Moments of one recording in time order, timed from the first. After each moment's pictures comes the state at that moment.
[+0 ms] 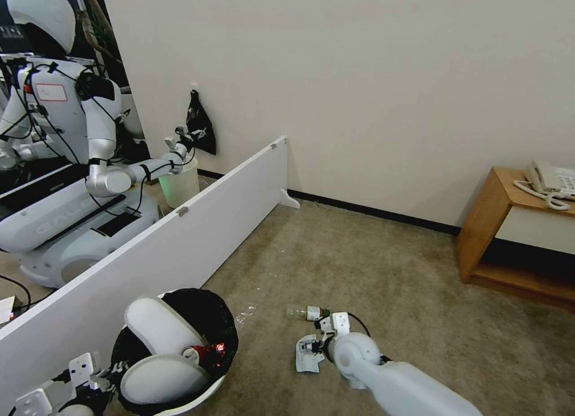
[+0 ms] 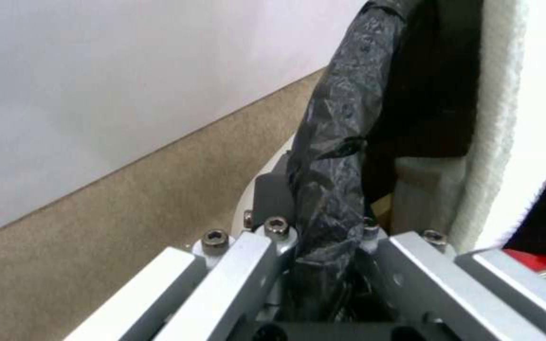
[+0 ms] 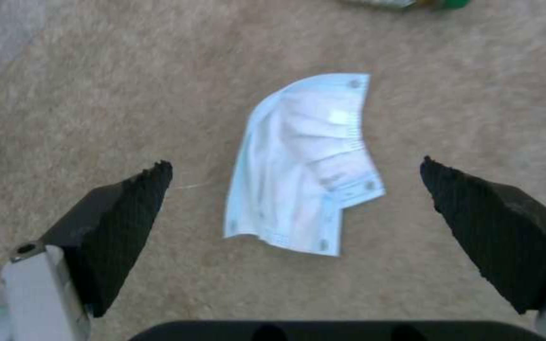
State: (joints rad) left arm 1.60 -1.53 -1.00 -2.19 -0.59 0.74 -0.04; right arm -0.67 1.15 -0.45 1.33 1.17 -0.52 0.55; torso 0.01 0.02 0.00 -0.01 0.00
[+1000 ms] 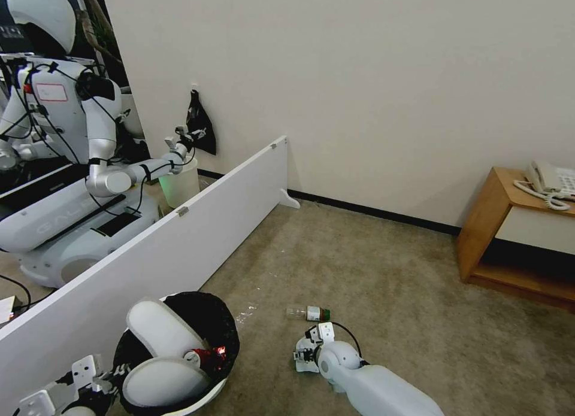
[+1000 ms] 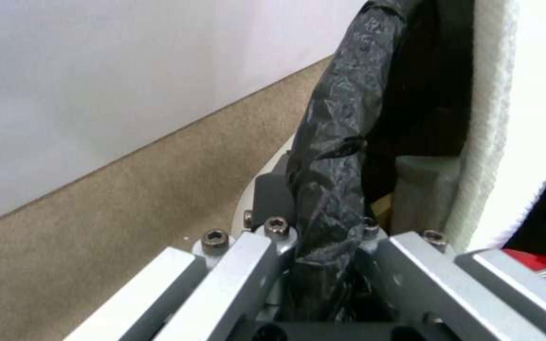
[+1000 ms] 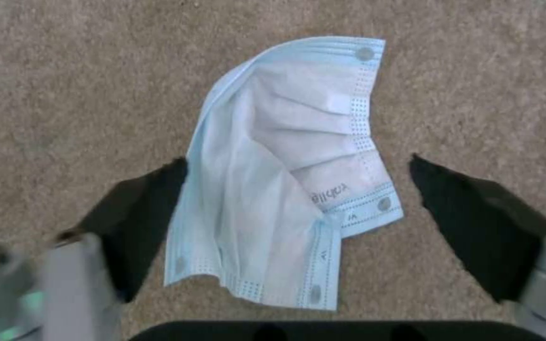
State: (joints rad) left arm 1.60 -1.53 -1.00 -2.17 -0.59 0.74 -0.03; right arm -0.64 1.29 -0.45 1.02 1.00 -0.46 0.41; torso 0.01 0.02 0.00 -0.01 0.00
